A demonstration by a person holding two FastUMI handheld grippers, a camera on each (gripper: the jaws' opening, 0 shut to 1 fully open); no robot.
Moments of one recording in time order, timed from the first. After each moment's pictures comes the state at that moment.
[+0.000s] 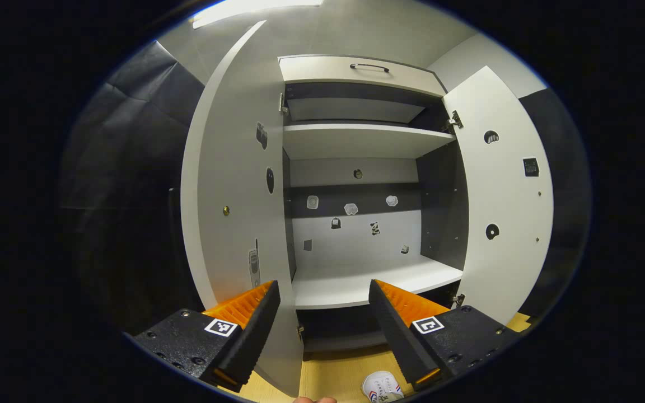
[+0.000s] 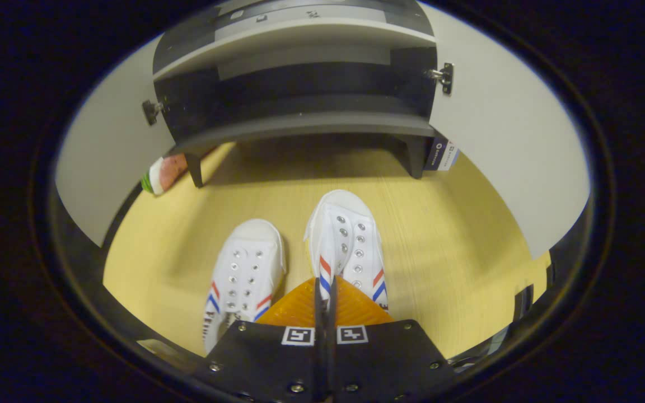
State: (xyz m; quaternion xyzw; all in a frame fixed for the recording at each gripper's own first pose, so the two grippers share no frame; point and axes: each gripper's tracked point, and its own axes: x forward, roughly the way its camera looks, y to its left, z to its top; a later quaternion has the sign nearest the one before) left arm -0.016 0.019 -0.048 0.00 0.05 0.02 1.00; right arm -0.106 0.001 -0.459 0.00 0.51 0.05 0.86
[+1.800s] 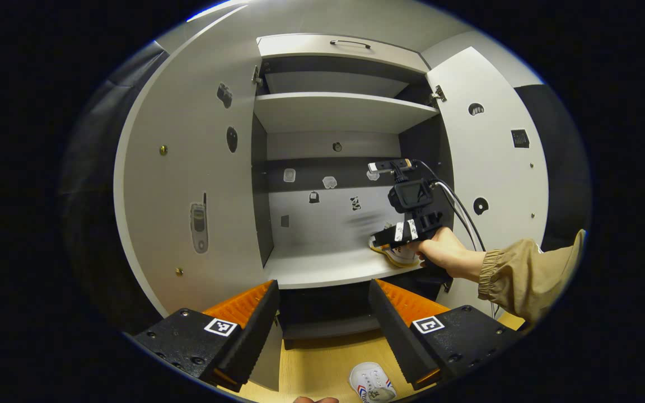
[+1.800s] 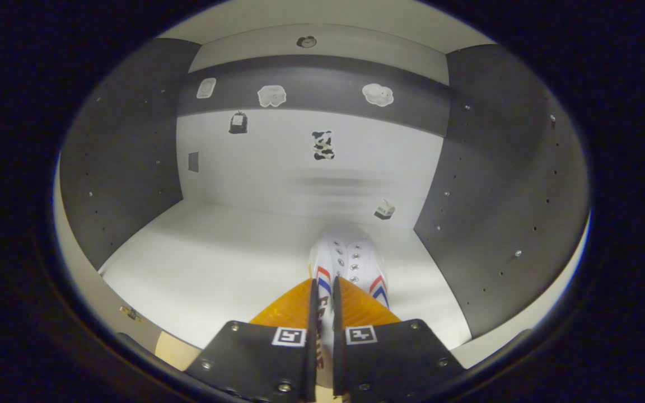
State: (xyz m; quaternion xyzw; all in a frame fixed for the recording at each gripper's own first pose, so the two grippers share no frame) left arm -0.004 -0.020 -0.106 0.00 0.11 -0.02 0.99; right arm 0.269 0.050 -0.261 -0.09 0.33 0.06 0.94
